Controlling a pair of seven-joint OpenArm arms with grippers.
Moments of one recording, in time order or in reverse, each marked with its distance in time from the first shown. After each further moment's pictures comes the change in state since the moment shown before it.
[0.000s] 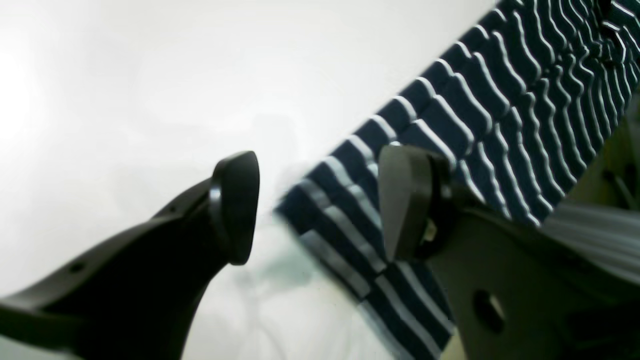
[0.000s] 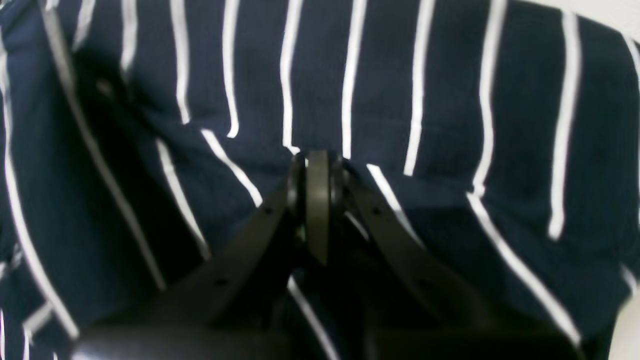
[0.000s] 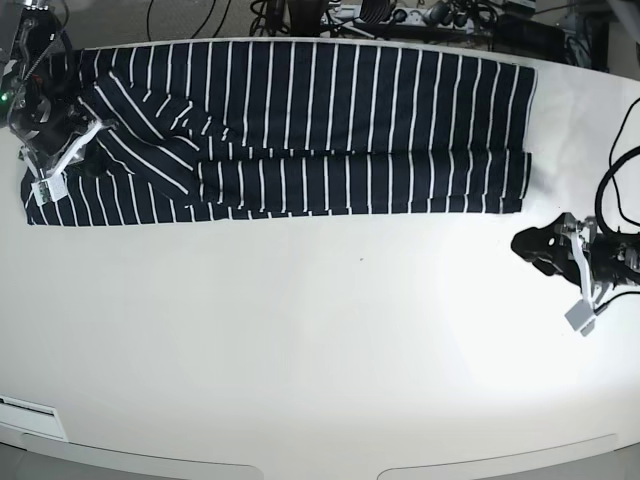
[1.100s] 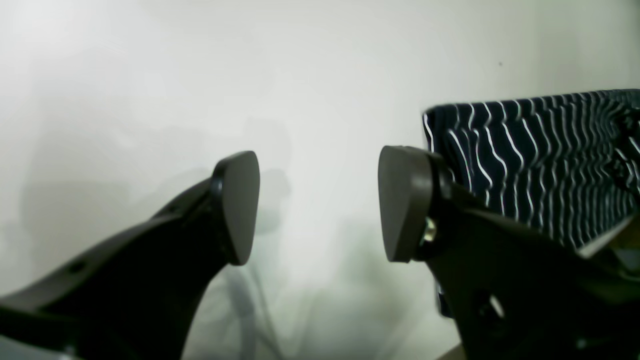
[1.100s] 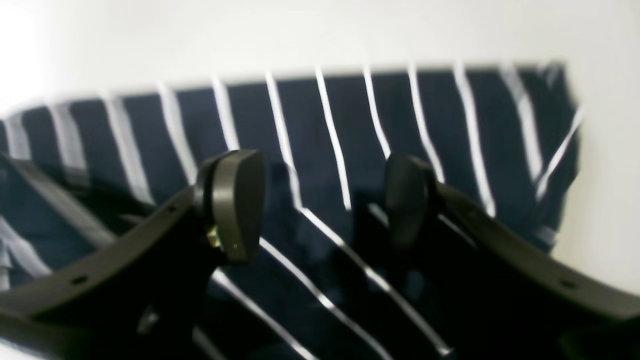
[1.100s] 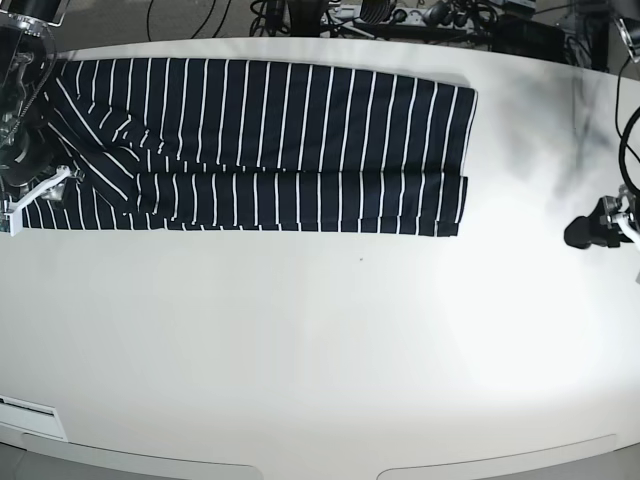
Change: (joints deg) left arm 20.2 6.7 -34.6 -0.1 6.8 7.4 1.3; right arm 7.5 -0.2 4.2 5.5 -10.0 -14.3 -2.3
